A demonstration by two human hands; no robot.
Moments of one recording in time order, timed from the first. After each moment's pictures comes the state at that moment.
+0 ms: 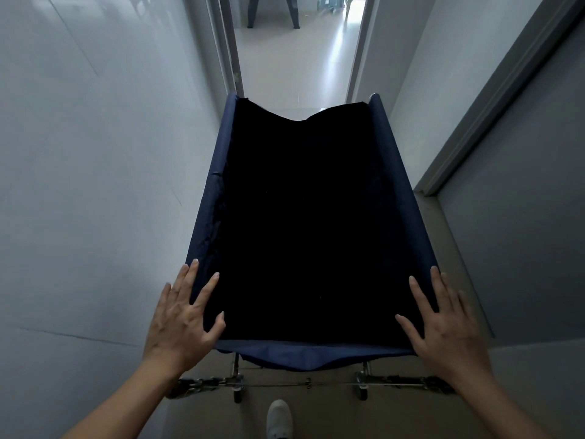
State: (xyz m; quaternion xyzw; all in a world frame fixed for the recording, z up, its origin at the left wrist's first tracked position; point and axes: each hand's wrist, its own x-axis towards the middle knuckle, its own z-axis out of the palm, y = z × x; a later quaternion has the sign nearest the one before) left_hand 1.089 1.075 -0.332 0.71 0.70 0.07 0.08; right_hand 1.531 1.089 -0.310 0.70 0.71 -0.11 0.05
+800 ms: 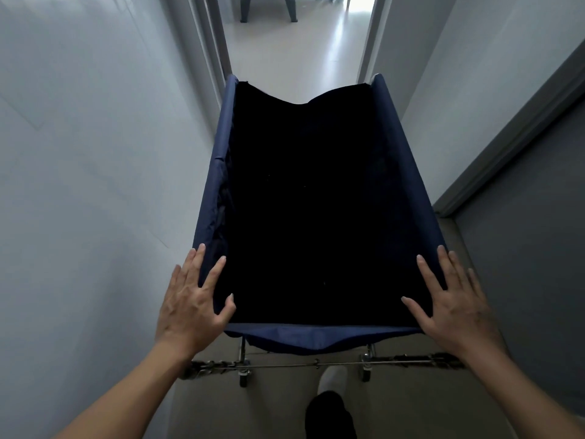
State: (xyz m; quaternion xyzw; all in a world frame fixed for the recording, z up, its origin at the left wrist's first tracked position) left_hand 1.074 1.350 -0.325 0.71 0.69 0.08 0.07; right_hand 1.517 1.364 -0.318 0.70 0.71 -0.08 0.04
